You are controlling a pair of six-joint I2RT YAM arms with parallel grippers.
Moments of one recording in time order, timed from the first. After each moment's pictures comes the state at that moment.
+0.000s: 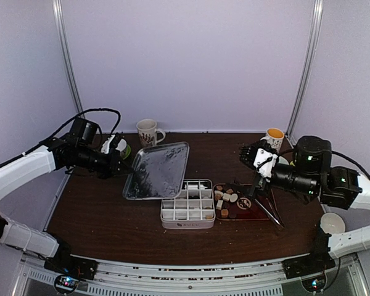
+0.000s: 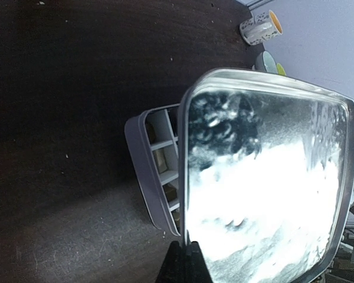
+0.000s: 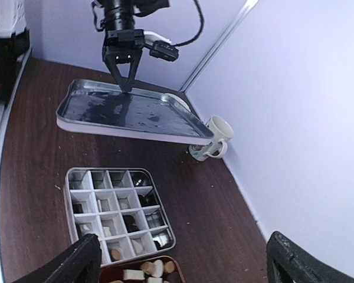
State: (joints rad) left arm -0.43 1.24 0.99 -0.56 0.55 -0.51; right arm 1.06 0.89 0.83 -0.17 0.11 -0.53
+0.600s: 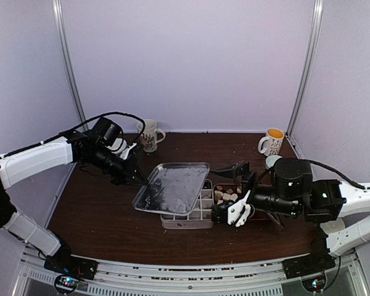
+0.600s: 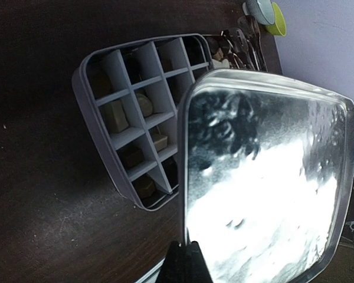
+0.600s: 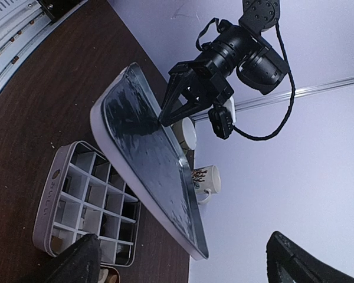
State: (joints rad) left arm -0.58 1.42 1.13 -0.71 0.61 -0.48; right arm 1.28 1.02 0.78 -0.02 0.21 -1.13
